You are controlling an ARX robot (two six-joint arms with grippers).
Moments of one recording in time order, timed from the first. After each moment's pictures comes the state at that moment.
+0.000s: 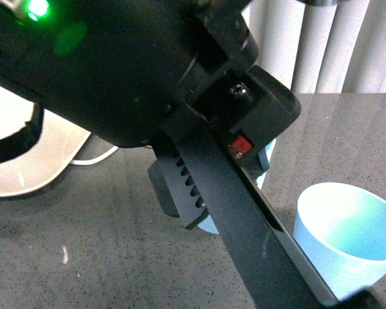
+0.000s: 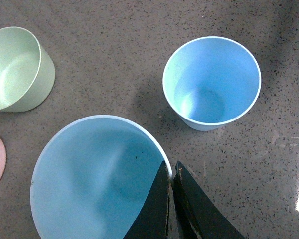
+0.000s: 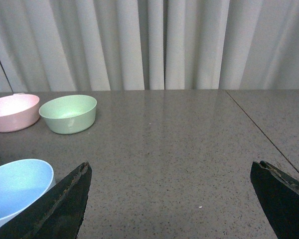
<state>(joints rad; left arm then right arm) -0.66 1.45 1.07 -0.42 0.19 0.52 0.00 0.00 0.01 0.00 0.00 0.01</state>
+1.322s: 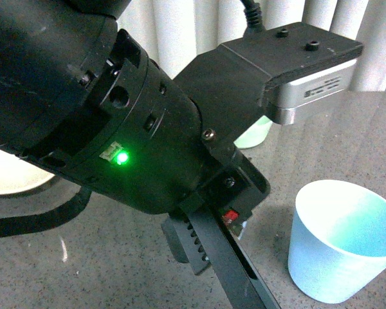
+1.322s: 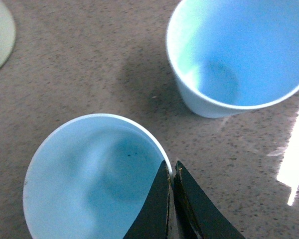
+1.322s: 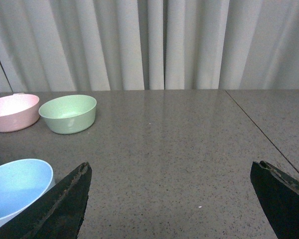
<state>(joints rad) -0.64 1.57 1.02 -0.34 0.21 0.48 0.00 0.00 0.01 0.00 0.00 0.01</state>
